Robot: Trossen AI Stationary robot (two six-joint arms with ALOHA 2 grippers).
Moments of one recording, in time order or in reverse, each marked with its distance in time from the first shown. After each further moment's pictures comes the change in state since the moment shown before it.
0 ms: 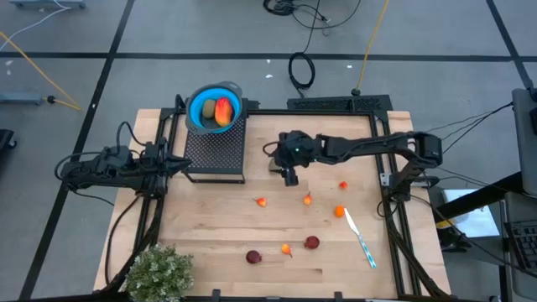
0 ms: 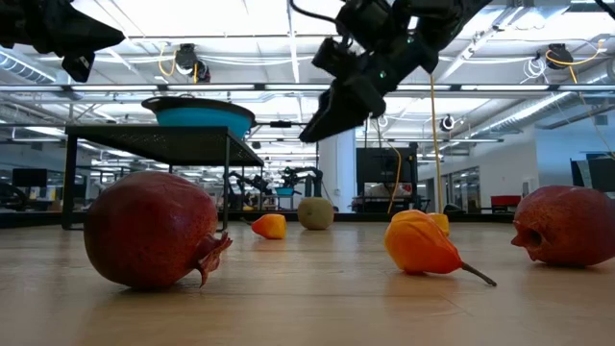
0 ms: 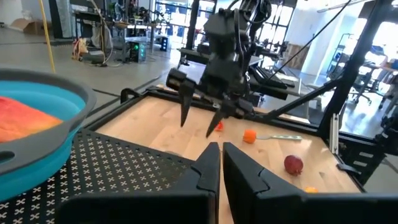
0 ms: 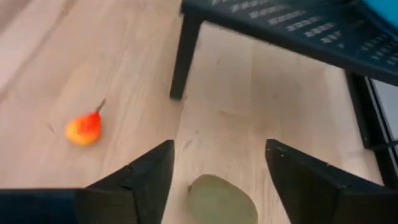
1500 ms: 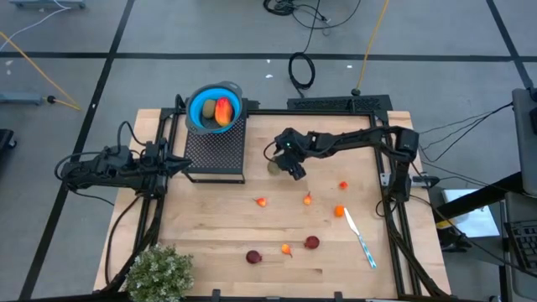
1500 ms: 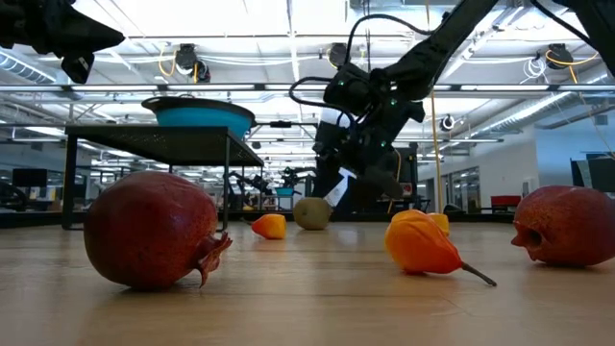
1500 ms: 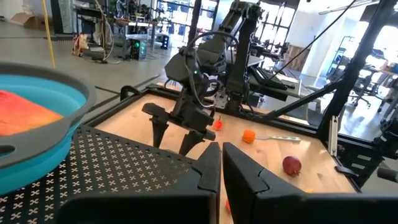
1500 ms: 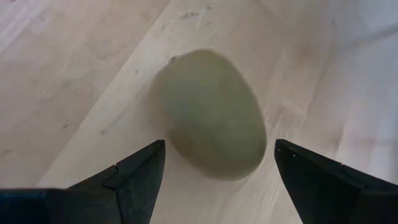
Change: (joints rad) left arm 0.000 0.000 0.002 -0.007 -0.003 -0.024; right arm -0.132 0.211 -0.002 -0.032 -0.025 -0.482
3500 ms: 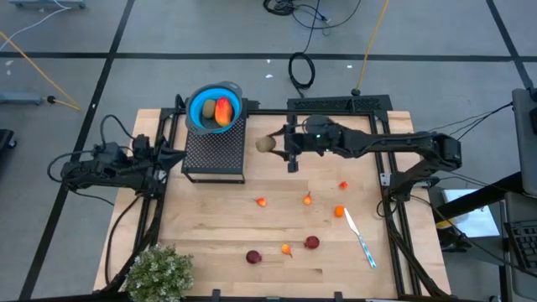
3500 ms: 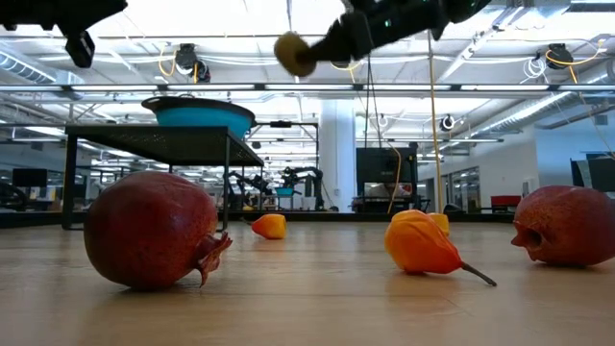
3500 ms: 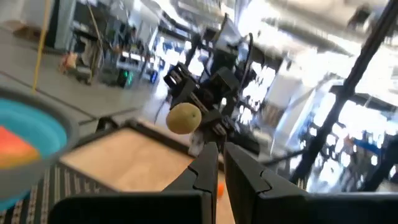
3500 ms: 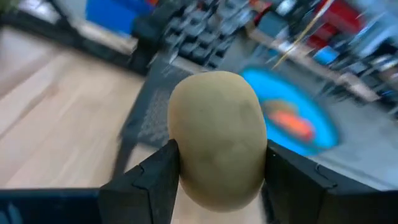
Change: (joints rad) left arm 0.000 0.008 0.000 0.229 -0.026 -0.153; right arm 0.099 -0.402 0.000 0.248 0.035 0.402
